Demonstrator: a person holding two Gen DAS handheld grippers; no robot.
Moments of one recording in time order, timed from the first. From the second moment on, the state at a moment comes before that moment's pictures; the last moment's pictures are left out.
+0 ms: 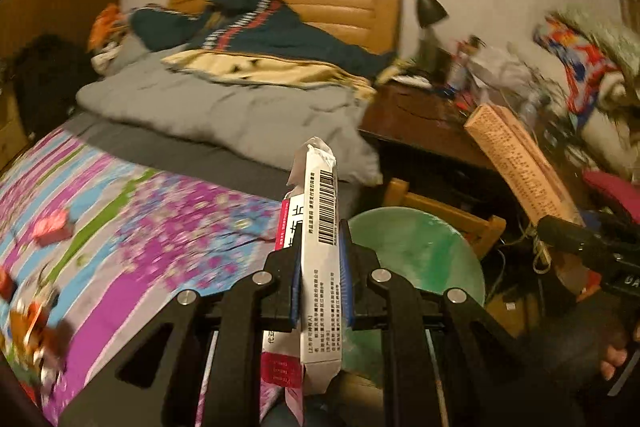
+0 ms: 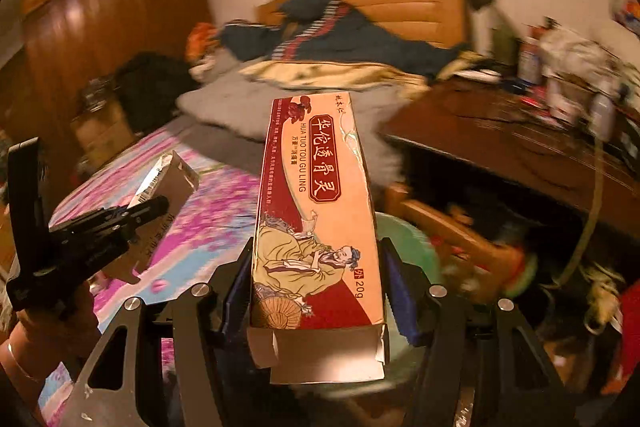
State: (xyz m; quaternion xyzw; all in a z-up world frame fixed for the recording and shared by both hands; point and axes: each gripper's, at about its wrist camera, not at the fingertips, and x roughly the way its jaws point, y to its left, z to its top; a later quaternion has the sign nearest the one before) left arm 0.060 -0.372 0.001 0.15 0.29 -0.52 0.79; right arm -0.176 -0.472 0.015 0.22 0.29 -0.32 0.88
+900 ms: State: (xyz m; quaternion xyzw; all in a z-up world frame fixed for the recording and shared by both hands) left arm 0.028 -0.484 -0.051 0.25 0.33 -0.55 0.72; right arm -0.190 -0.530 -0.055 0.33 0.32 -0.32 0.82
